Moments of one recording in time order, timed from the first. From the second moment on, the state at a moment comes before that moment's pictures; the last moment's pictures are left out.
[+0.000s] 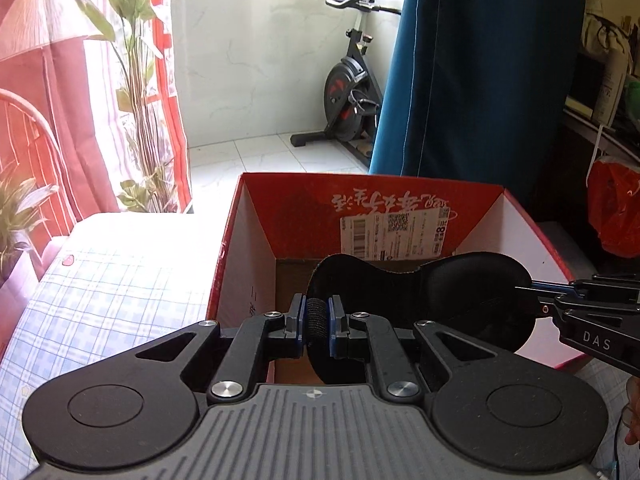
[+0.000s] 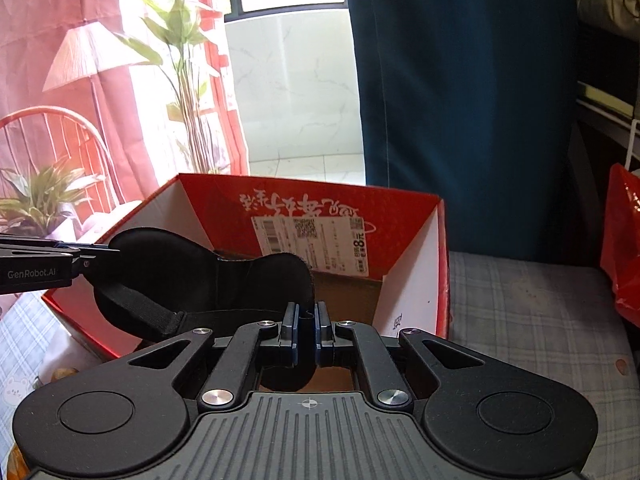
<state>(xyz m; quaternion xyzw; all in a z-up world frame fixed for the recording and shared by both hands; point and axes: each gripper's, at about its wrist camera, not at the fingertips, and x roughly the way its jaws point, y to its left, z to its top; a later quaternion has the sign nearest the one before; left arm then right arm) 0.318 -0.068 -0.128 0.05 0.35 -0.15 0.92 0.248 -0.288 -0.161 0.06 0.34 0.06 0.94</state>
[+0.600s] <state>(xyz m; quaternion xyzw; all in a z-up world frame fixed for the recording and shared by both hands) 0.317 -0.054 -0.132 0.05 0.38 -0.16 0.91 0.248 -0.280 -0.175 0.03 0.37 0.04 0.93</state>
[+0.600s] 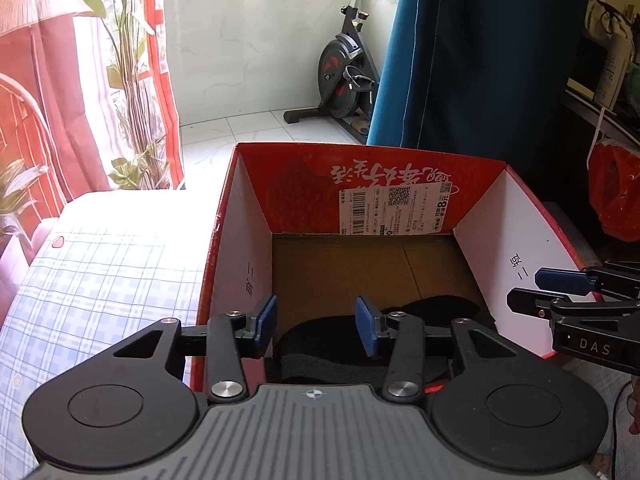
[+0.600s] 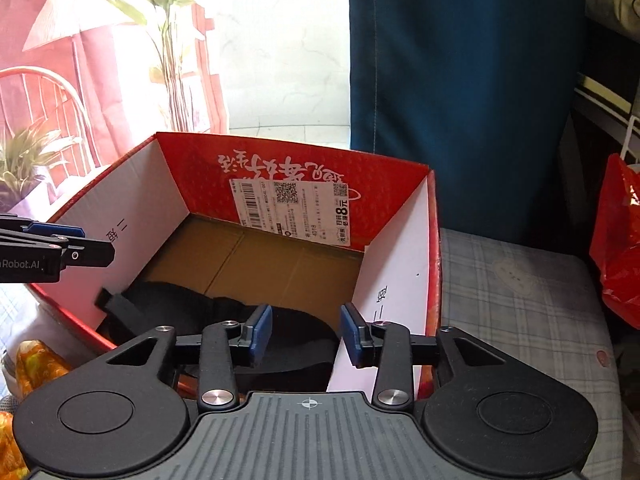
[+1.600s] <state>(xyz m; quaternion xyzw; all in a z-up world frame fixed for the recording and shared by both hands) 0.187 -0.025 -0.122 0.04 0.33 -0.15 0.93 0.120 -0.251 -0.172 0.03 0.32 0.09 0.94</state>
